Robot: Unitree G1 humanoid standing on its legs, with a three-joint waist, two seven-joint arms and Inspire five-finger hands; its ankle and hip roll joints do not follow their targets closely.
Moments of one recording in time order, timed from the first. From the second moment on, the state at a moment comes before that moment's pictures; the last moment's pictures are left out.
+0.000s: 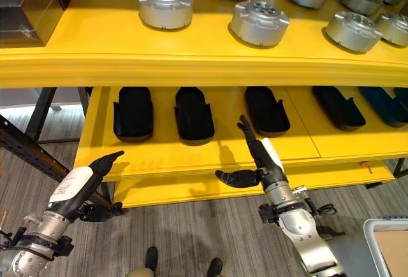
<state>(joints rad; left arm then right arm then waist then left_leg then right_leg) 0.44 0.76 0.03 -0.21 0.40 -0.25 0.12 0.05 -0.64 0.22 -0.19 -0.03 -0.12 -0.06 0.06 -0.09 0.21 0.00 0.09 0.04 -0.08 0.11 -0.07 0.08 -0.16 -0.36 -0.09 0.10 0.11</state>
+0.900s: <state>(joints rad) 0.40 0.76 -0.01 -0.20 0.46 -0.26 0.19 -0.18 -0.73 0.46 -0.06 -0.71 -0.14 -0.10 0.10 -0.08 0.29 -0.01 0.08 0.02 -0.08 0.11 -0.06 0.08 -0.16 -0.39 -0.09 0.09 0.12</state>
